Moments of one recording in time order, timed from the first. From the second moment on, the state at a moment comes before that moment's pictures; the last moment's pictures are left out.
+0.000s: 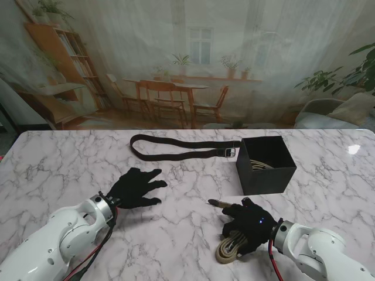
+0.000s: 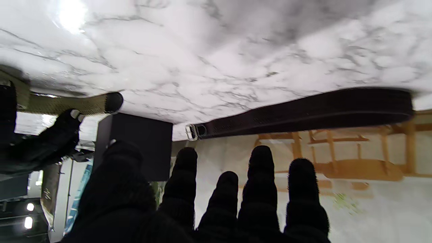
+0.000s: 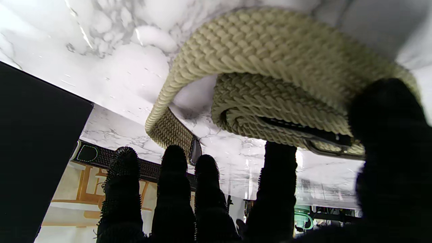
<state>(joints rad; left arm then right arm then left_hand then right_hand) 1.55 -1.02 -1.19 -1.57 1.12 -0.38 0.06 -1.77 -0.97 1.32 -1.67 -1.40 -0.54 -0.04 0.85 -0.03 -0.01 0.01 0.47 0.07 0.16 0.43 0.35 0.19 0.04 0.22 0.46 0.21 0.24 0.48 0.09 0.26 0.67 0.53 0.39 -0.64 0.62 -0.12 0.55 -0.36 0.62 0.55 0.37 0.14 0.38 0.23 0.49 0.12 0.15 0.27 0.15 0.33 0.85 0.38</state>
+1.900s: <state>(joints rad) 1.49 -1.02 -1.13 -1.50 1.10 -0.36 0.03 -1.66 -1.00 1.16 -1.54 -1.21 -0.49 -0.16 0.80 -0.07 -0.01 0.01 0.35 0.08 0.09 0.36 0.28 0.20 0.01 0.17 0.45 0.21 0.24 0.46 0.08 0.24 0.64 0.52 0.49 -0.45 0.90 -0.21 0.70 -0.35 0.85 0.05 1.45 -0.08 0.79 0.54 1.17 -0.01 0.53 0.55 0.43 0.32 1.09 0.43</state>
